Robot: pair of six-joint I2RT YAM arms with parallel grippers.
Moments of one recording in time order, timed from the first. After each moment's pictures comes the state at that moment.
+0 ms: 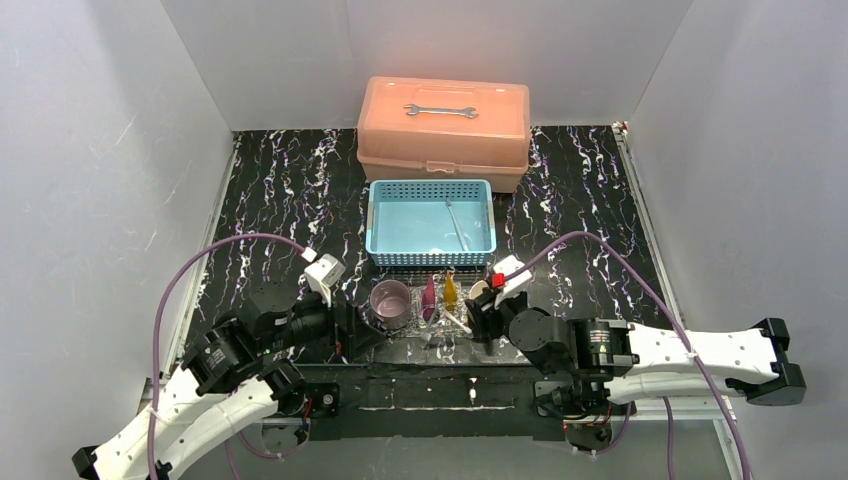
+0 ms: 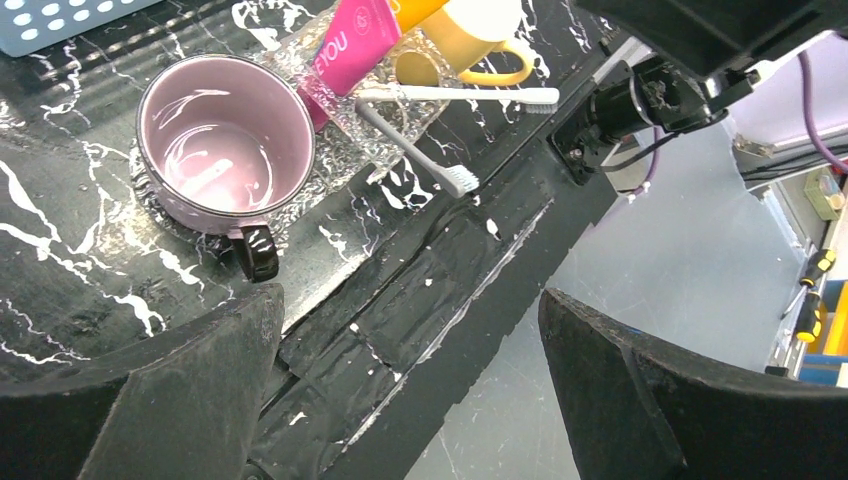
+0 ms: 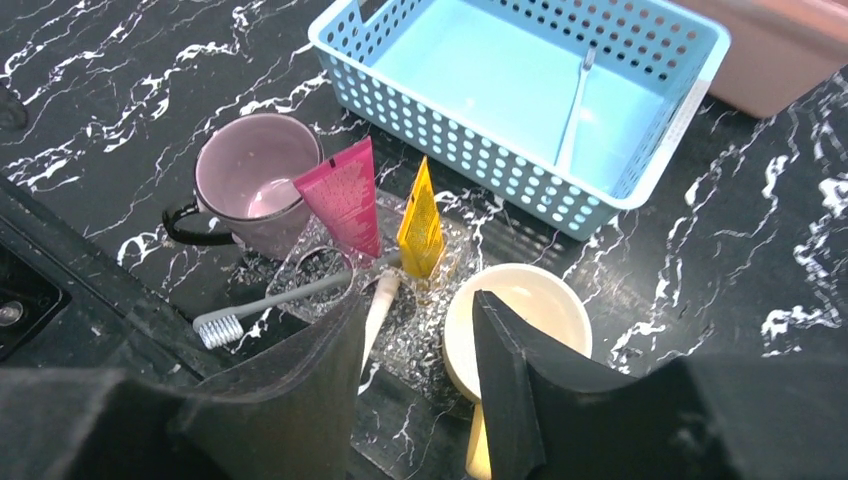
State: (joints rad) left arm -0.83 0.40 0.71 -0.77 0.21 -0.46; right arm 1.53 0.74 0.66 -0.35 0.83 0.36
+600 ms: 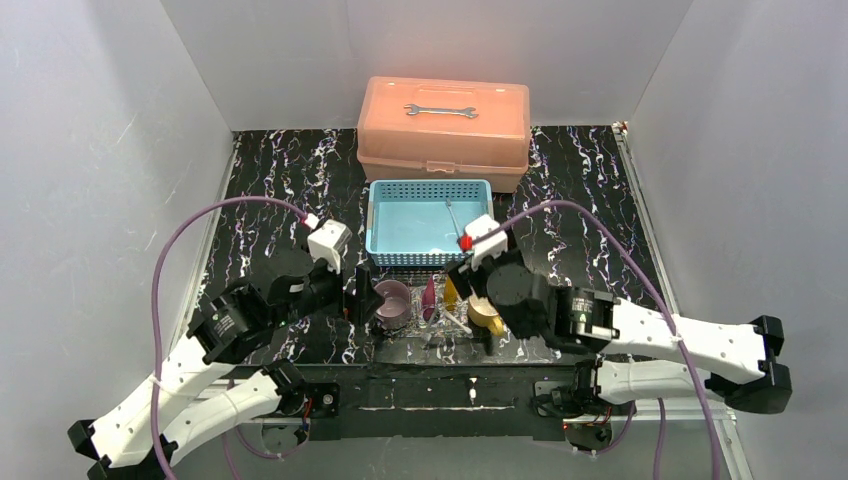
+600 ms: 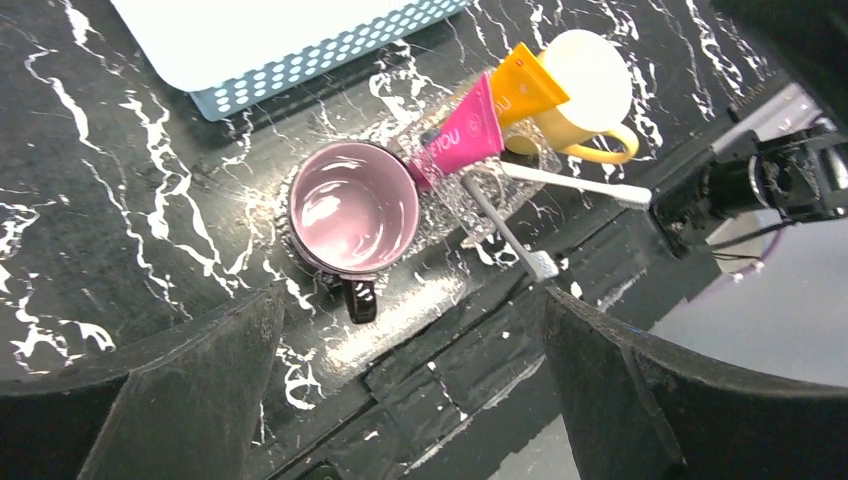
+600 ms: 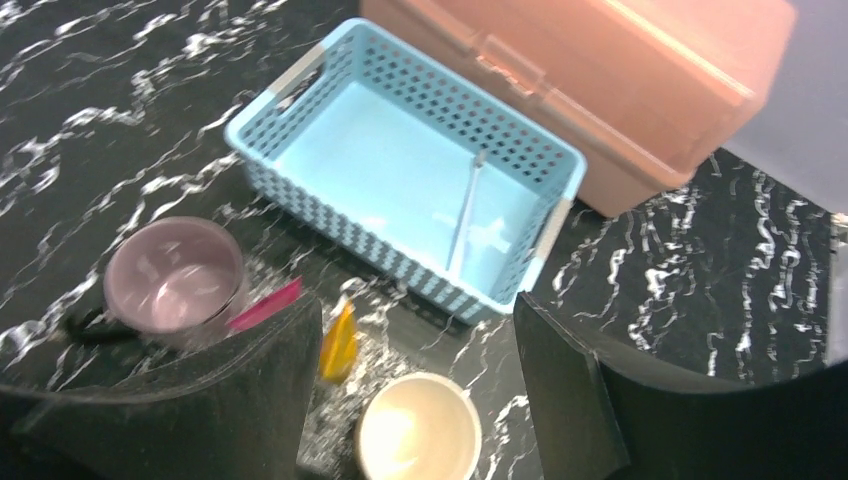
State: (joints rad) left arm -0.83 0.65 0.94 -0.84 -0.03 -0.38; right arm 1.44 0.96 0.96 -0.36 0.88 0.06
